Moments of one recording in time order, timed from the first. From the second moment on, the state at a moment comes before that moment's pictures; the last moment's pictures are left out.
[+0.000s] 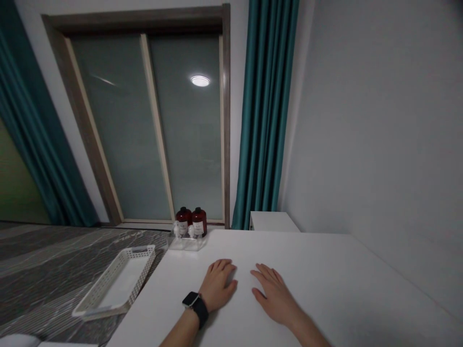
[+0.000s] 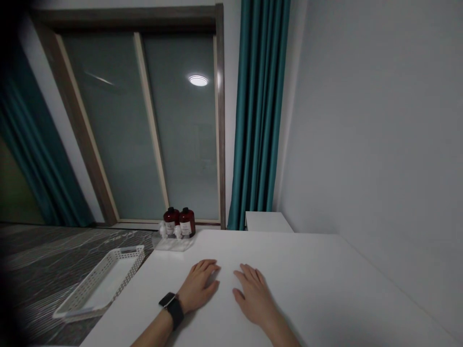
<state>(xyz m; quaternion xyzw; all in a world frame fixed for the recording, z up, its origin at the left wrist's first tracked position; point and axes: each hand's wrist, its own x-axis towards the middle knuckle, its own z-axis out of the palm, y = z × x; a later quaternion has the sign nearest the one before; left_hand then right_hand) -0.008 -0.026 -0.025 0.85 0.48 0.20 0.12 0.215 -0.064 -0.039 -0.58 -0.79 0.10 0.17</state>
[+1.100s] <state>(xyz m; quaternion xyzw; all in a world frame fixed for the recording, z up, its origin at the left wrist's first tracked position) -0.010 -0.024 -0.026 0.85 0.47 0.21 0.12 0.218 -0.062 -0.034 -0.59 -0.78 0.14 0.14</state>
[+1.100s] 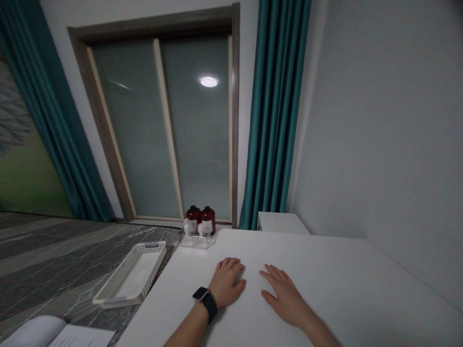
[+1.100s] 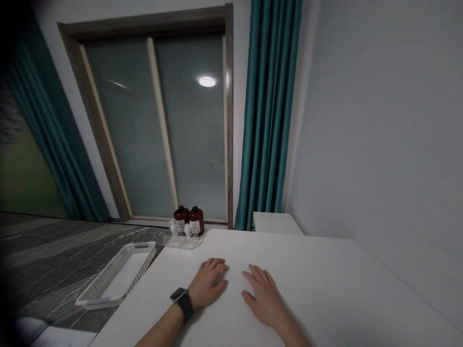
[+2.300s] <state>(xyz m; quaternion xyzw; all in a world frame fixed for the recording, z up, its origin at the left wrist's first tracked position) -0.109 0.020 -0.015 0.64 0.57 0.52 0.05 0.187 -0.066 -0.073 -0.49 -0.82 0.14 0.26</state>
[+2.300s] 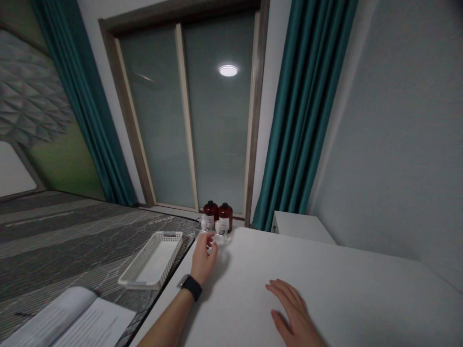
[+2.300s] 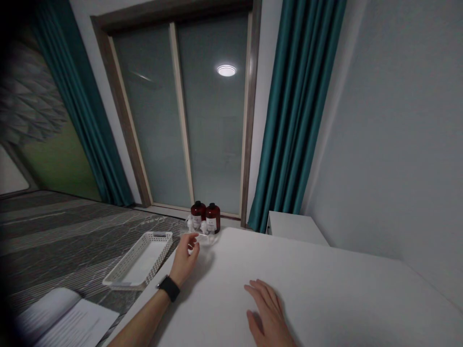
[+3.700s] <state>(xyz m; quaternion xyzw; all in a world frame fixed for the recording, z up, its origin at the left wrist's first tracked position) -0.150 0.048 -0.025 0.57 0.65 0.51 0.03 0.034 0.083 -0.059 -0.40 -0.74 0.26 0.48</state>
